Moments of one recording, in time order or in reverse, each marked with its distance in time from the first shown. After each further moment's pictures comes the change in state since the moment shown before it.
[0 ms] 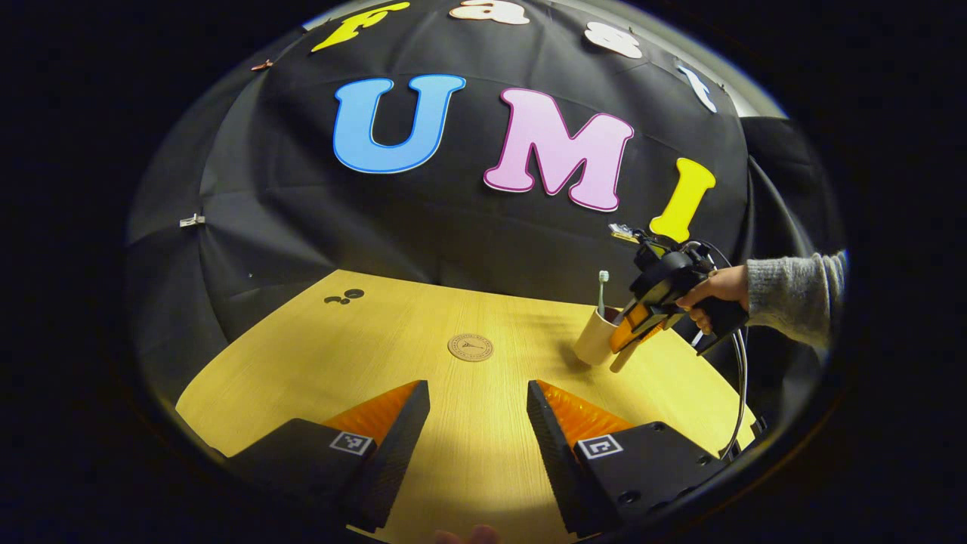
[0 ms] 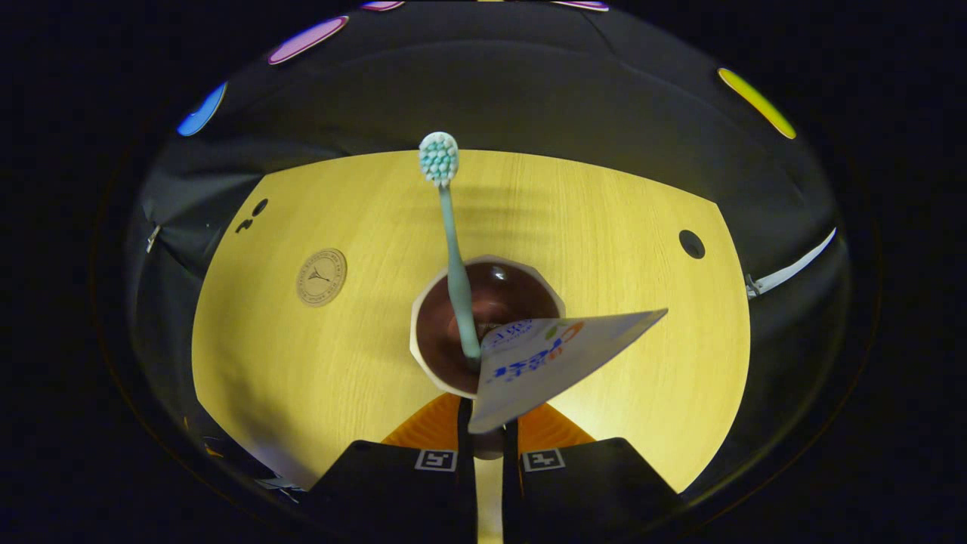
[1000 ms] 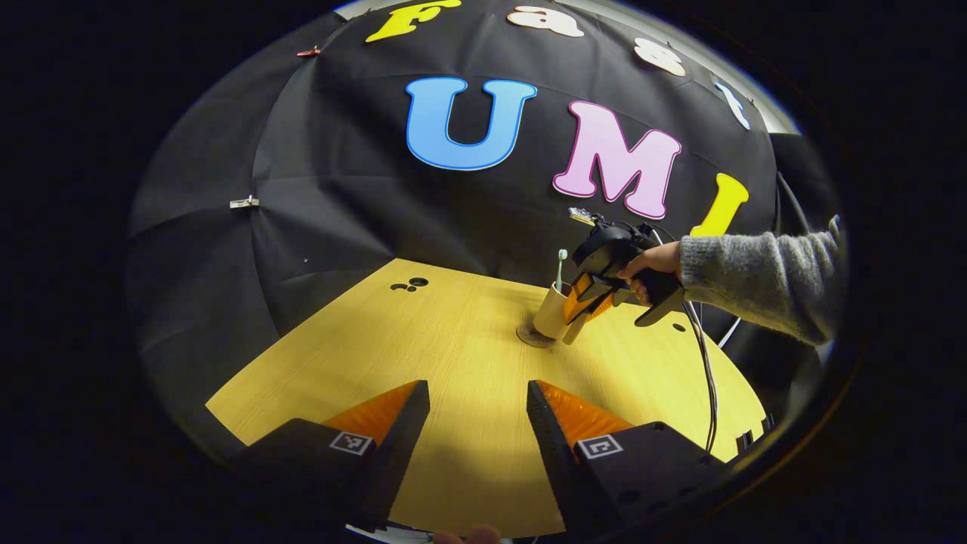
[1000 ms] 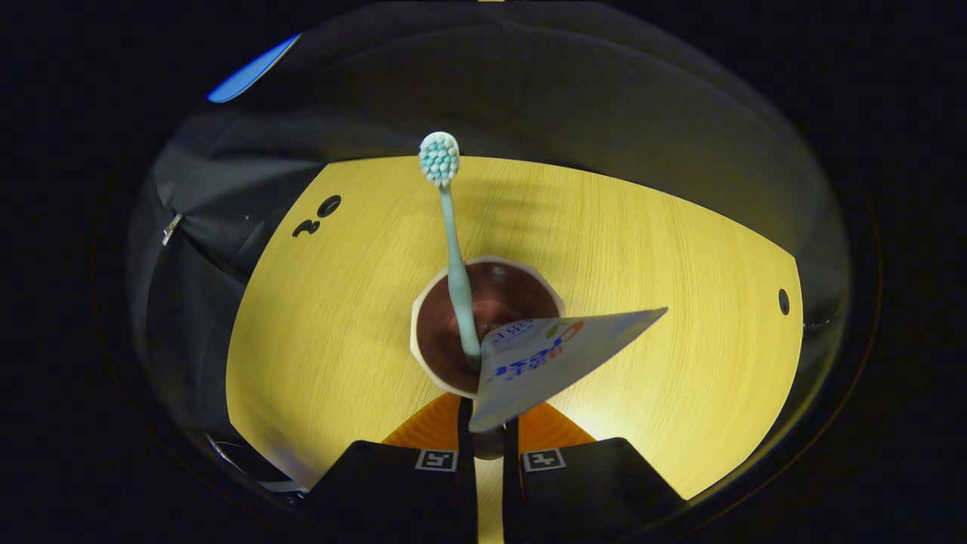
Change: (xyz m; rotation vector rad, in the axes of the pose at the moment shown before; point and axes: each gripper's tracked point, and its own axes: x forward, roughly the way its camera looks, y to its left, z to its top) left arm -0.052 0.107 -0.013 -0.061 0.014 0.124; right arm 0.056 0.198 0.059 -0.081 0.022 0.107
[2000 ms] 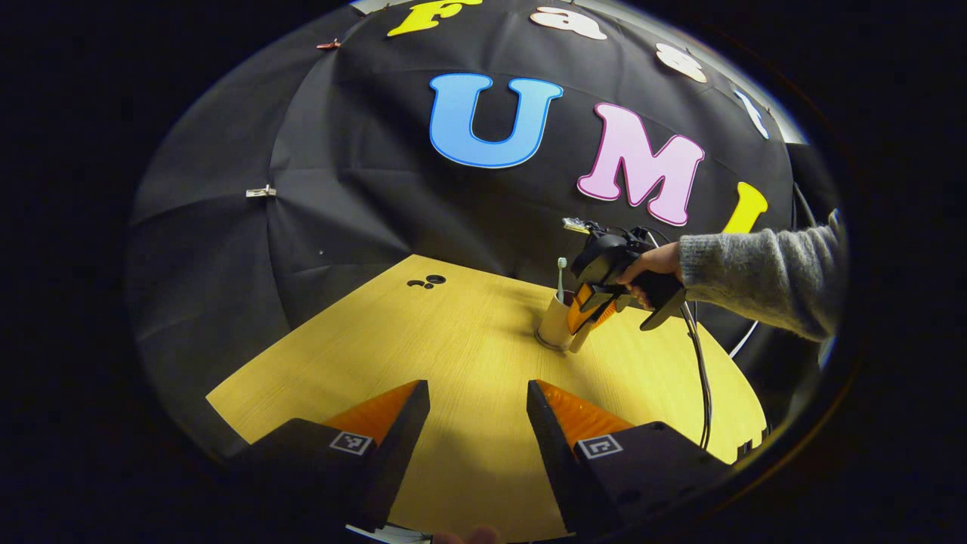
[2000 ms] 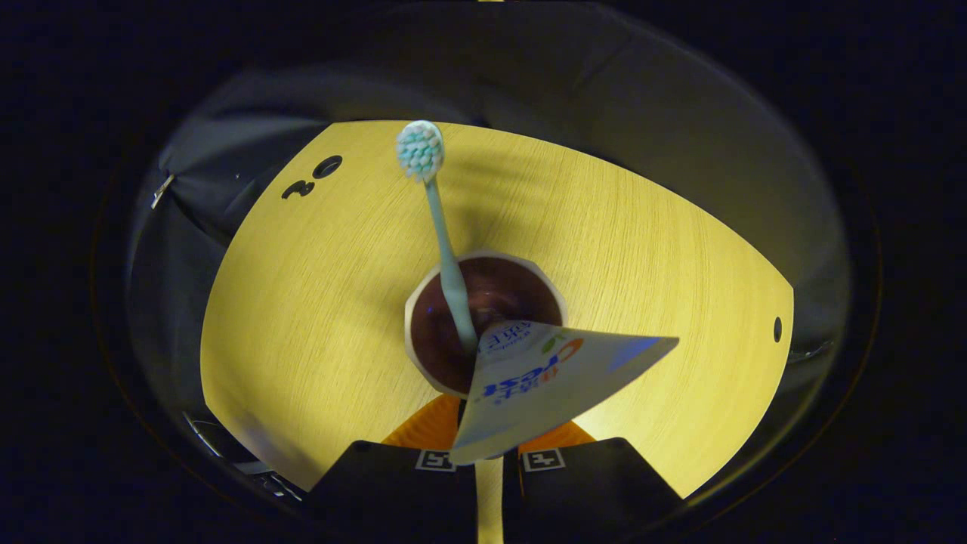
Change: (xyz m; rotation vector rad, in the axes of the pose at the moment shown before) left arm 0.007 0.016 0.002 -0.047 -0.005 0.047; right arm 0.021 0.015 0.000 -0.091 0.083 -0.060
